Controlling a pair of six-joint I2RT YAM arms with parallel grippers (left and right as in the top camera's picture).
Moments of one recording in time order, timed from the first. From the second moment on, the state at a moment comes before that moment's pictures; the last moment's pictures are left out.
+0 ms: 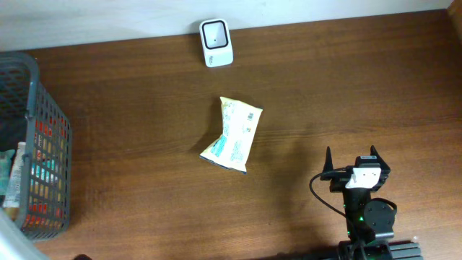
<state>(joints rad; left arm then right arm) 0.55 1.58 2.05 -1.19 -0.11 -0.42 -0.02 0.01 0.01 -0.06 0.12 -0.11</state>
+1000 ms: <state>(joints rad) 0.66 2.04 1.69 -1.09 0.00 -0.55 -0.02 0.01 0.01 -0.06 0.12 -0.10</state>
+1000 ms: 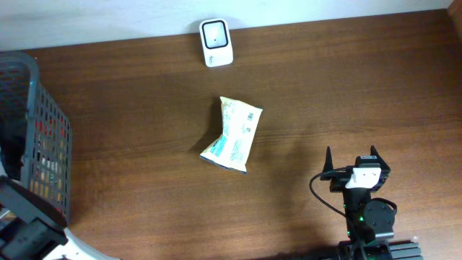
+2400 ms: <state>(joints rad) -0.50 2.16 1.69 -1.11 -0.04 -0.33 -0.02 0.01 0.01 -0.06 0.12 -0.10</state>
